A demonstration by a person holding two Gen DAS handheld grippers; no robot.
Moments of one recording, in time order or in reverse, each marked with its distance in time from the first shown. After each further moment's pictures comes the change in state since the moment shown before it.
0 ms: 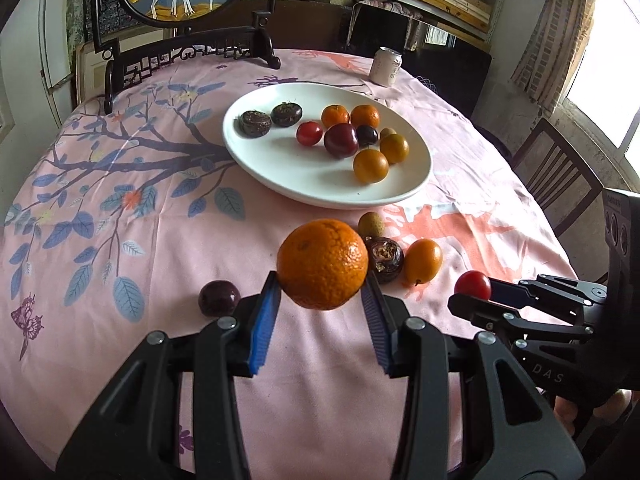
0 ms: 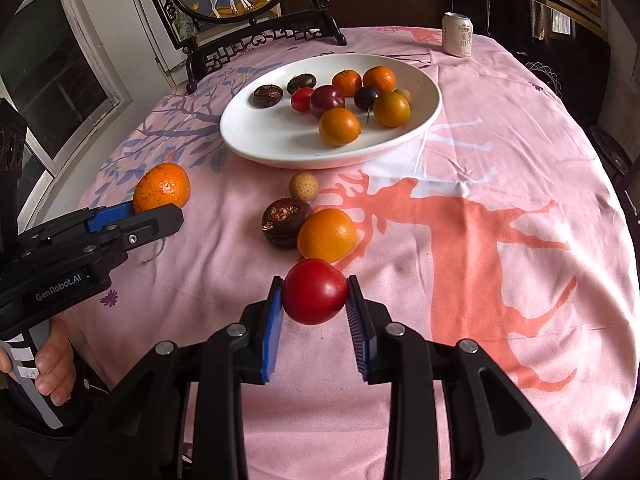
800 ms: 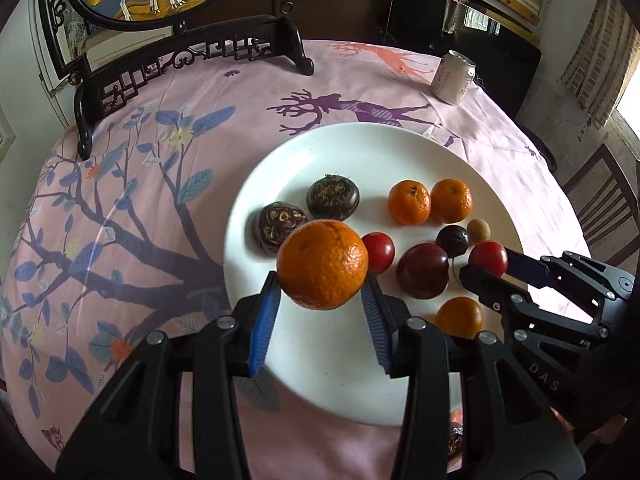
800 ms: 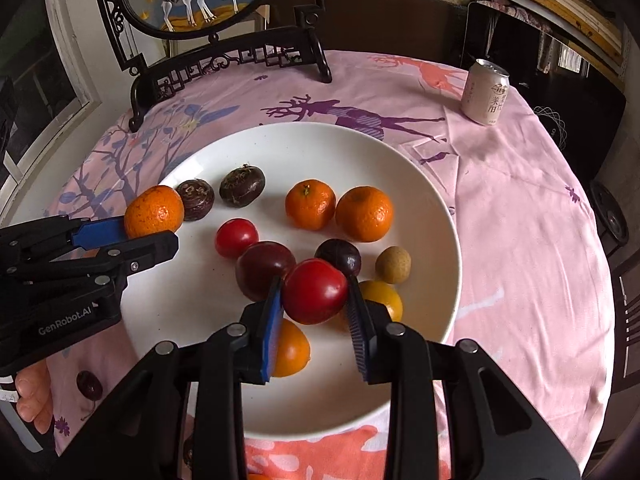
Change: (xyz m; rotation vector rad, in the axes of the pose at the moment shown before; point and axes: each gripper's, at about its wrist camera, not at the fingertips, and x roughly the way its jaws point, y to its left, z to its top) left arm 0.116 0.032 0.143 -0.026 0.112 0.115; right arm 0.092 -0.029 0.162 -0.082 -0.006 -0.105
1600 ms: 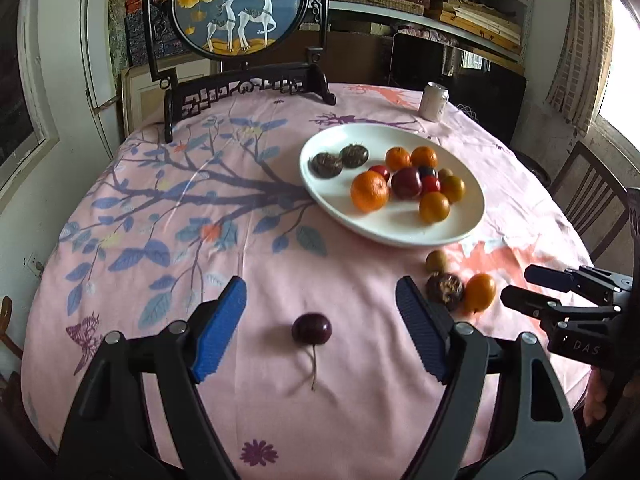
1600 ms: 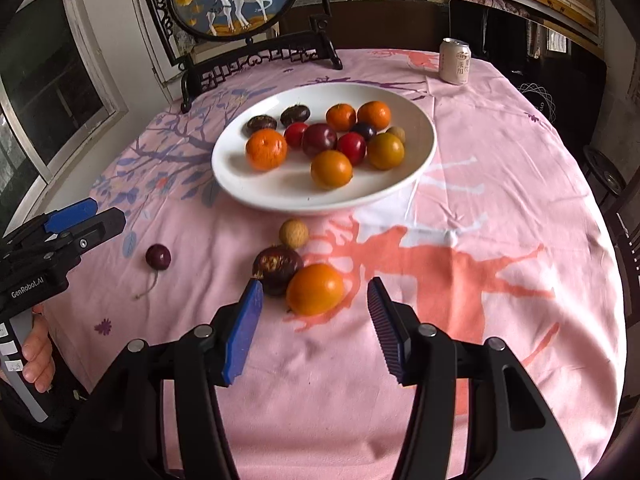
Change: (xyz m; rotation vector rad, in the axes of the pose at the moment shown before) left arm -0.124 0.023 -0.153 -0.003 -0.203 0.053; right arm -0.097 0.032 -0.136 0.057 -0.039 0.063
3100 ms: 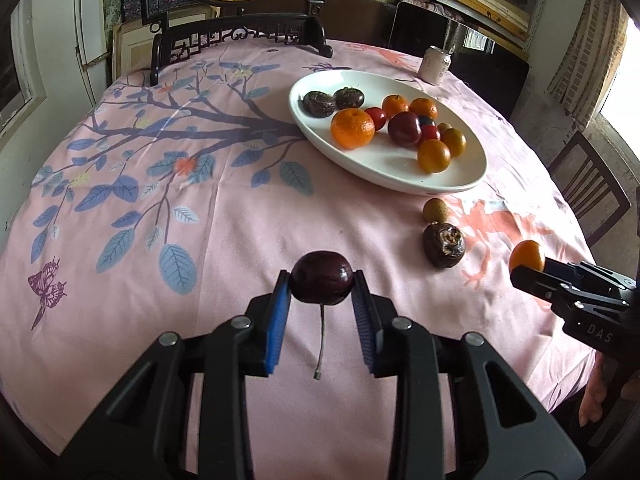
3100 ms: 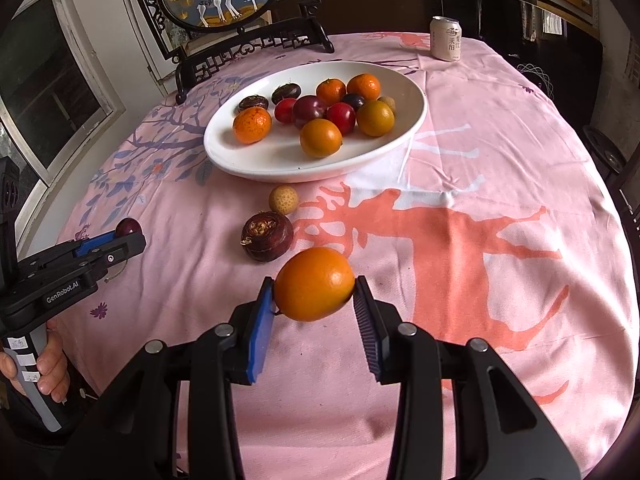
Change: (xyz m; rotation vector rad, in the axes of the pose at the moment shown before) left arm 0.026 -0.005 -0.023 -0.058 0.116 -0.069; right arm 0.002 -0.014 -0.018 0.048 0.019 0.020
